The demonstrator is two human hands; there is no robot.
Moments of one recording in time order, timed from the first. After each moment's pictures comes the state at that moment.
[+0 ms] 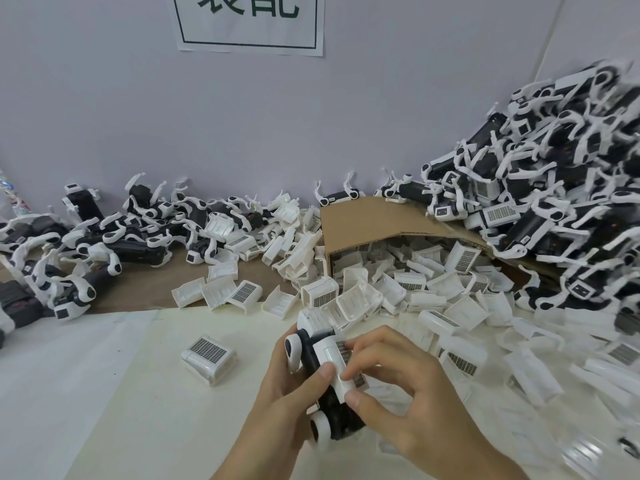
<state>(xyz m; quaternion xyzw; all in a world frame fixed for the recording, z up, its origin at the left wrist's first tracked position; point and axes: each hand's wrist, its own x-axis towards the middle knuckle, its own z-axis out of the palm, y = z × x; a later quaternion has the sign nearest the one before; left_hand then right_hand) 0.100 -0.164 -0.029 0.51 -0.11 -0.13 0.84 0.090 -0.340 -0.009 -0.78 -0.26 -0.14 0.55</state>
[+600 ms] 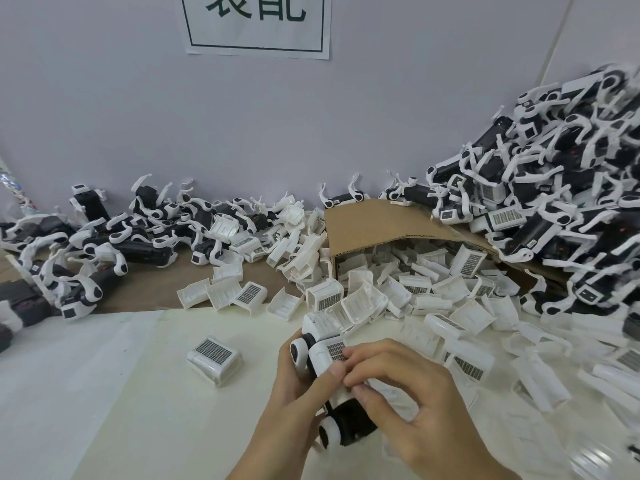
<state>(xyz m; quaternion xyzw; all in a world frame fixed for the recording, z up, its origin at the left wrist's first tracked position) 0.101 -0.170 -0.033 0.52 -0.09 -0.10 0.84 0.089 -0.332 -0.012 -0.78 -0.29 -0.23 0.51</state>
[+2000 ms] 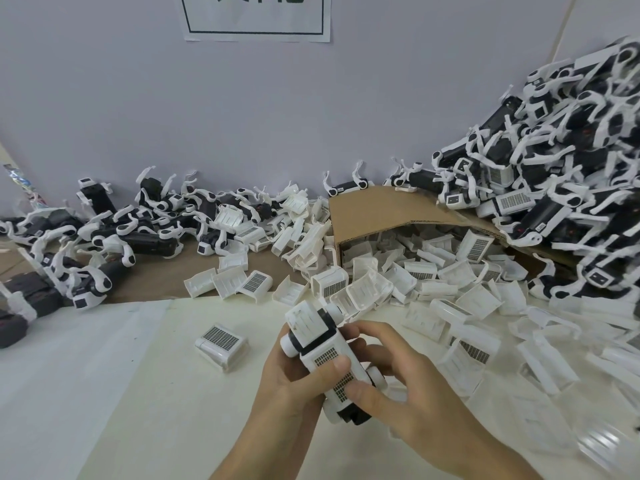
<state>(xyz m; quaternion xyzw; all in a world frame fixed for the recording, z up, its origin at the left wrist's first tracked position) 0.096 -0.162 -0.021 0.47 -0.11 -0.11 0.87 0.084 -0.333 -0.009 -0.81 -0.20 0.01 0.56</state>
